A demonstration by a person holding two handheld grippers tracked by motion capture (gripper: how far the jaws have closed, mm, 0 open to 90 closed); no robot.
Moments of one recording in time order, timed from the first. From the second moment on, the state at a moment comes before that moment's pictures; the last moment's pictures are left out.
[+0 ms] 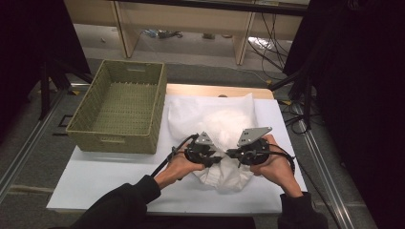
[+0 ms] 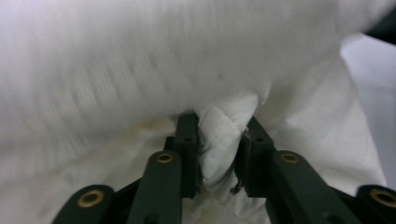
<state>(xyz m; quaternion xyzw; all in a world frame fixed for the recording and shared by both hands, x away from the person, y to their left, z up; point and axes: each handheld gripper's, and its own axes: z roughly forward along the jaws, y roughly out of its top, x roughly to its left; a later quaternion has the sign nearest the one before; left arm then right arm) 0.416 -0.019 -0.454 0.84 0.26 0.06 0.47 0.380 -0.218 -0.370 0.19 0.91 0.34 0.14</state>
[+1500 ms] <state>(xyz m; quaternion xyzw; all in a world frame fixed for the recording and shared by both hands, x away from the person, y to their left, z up) 0.415 -0.011 -0.474 0.83 0.32 0.06 0.45 0.375 -0.212 -0.369 0.18 0.92 0.32 0.13</state>
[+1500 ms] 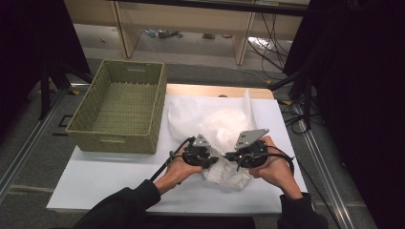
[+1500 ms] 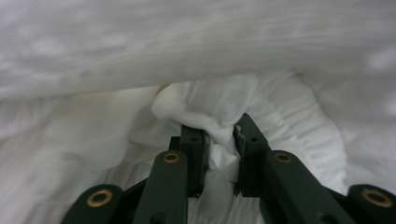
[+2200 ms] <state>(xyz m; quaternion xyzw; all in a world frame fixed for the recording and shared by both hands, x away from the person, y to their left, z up) 0.428 0.079 -0.467 0.82 0.40 0.11 0.39 0.382 -0.217 -0.379 0.19 0.92 0.32 0.14</state>
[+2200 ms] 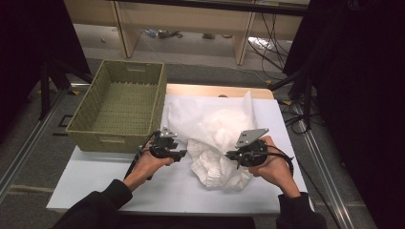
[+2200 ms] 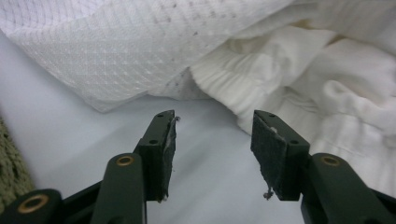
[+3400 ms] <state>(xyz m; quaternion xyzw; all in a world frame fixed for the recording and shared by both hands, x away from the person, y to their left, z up) 0.427 0.027 -0.456 0.83 0.33 0.10 0.45 0.382 -0.216 -0.380 0.20 0.92 0.32 0.13</state>
